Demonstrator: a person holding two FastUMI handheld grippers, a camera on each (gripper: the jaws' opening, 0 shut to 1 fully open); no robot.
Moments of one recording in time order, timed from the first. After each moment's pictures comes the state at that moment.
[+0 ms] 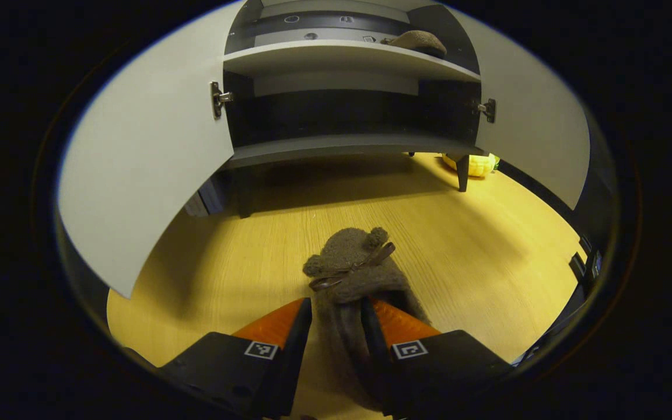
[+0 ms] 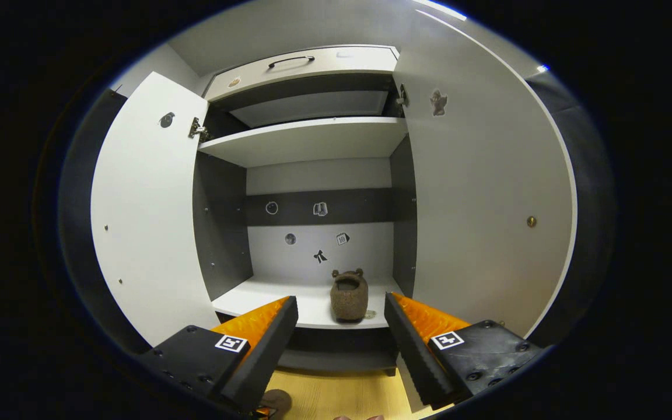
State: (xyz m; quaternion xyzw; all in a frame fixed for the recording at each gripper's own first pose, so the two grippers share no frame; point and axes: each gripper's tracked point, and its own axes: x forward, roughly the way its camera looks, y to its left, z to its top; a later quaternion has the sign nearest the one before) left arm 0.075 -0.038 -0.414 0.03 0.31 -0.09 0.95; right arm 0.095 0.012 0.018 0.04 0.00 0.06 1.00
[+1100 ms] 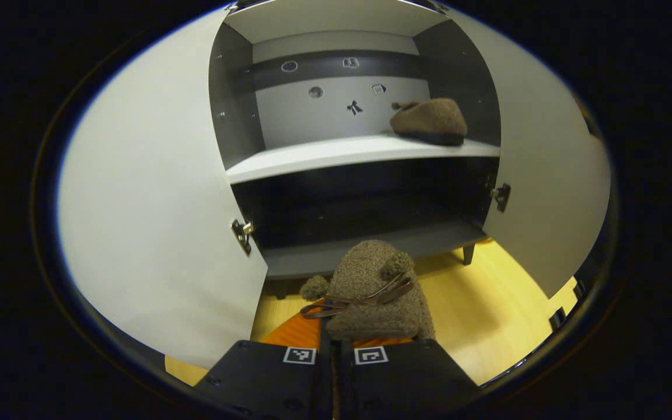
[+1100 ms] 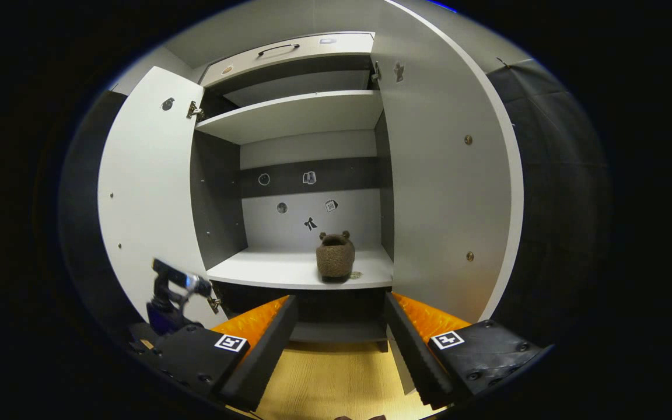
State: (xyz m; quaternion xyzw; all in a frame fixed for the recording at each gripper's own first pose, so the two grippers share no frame) left arm 0.123 -0.051 -0.187 0.06 0.24 -0.04 0.97; right arm 0.066 -0.023 -0.043 0.06 0.04 0.05 1.00
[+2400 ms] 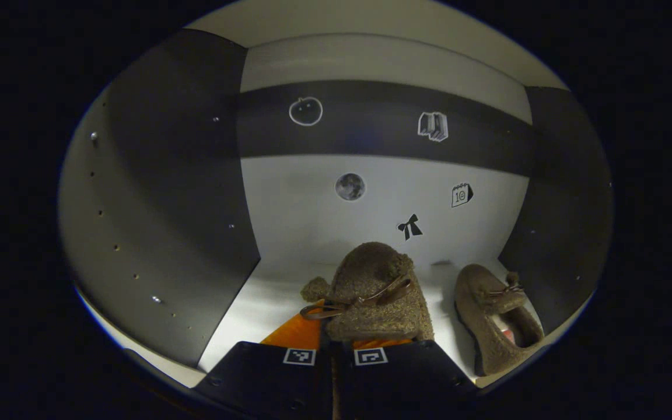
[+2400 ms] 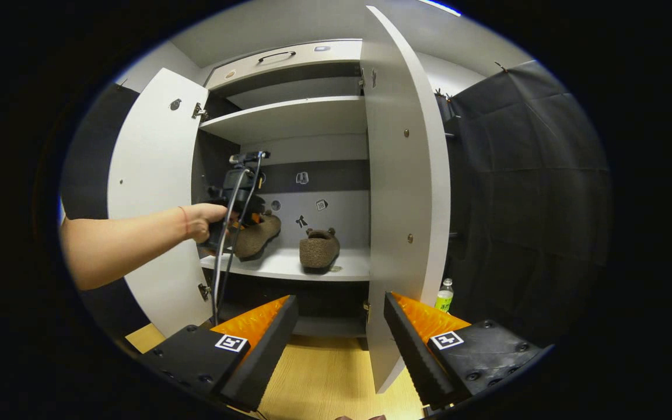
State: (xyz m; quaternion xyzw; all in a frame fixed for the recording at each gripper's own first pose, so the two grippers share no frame) left arm 0.417 -0.037 -0.036 -0.01 0.23 0.03 0.97; right arm 0.035 -0.066 -0.056 0.04 0.03 0.05 1.00
